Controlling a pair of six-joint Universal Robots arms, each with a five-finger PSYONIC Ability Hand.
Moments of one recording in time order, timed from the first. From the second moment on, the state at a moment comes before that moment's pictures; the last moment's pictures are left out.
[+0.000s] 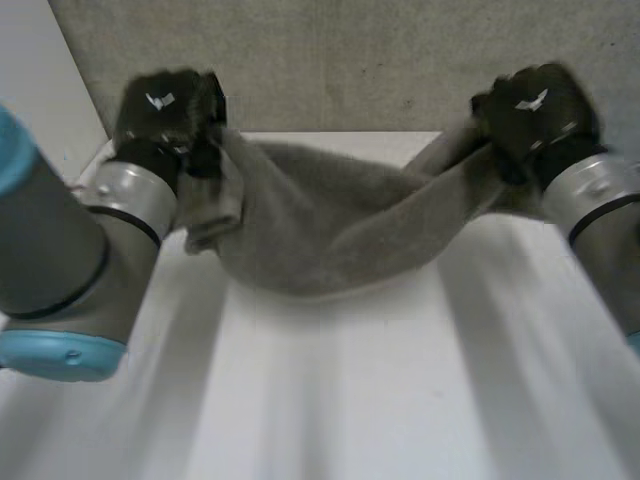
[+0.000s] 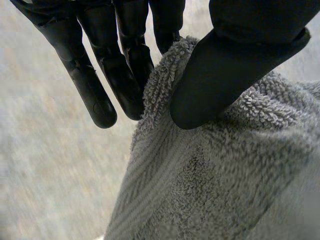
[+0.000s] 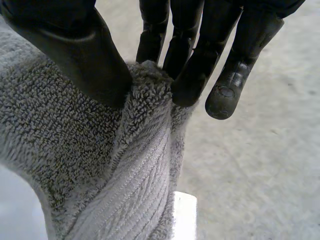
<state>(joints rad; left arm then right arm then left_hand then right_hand) 4.17 -1.77 -1.46 3.38 -1.72 3.26 1.93 -1.44 1.49 -0.14 1.50 2.56 1.15 1.22 1.21 1.22 1.00 1.31 1.26 1.34 1.33 1.12</state>
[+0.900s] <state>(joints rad) 4.27 -1.97 -1.49 3.20 -1.55 3.37 1.84 -1.12 1.20 0.55 1.28 2.34 1.15 1.22 1.22 1.22 1.00 1.31 1.27 1.34 1.33 1.13</state>
